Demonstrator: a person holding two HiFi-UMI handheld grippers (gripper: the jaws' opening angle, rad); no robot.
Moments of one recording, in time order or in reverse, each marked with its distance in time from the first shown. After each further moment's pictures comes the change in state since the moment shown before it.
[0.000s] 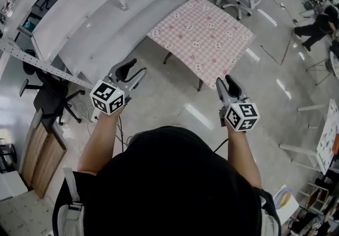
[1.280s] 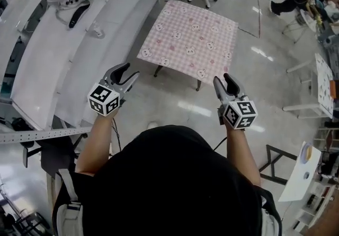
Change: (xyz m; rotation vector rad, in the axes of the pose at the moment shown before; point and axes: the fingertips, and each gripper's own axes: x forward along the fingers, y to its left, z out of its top) left arm 0.051 0.228 -0.015 0.052 0.055 -0.351; right arm 0.130 0.086 0.033 0.056 -0.023 -0.374
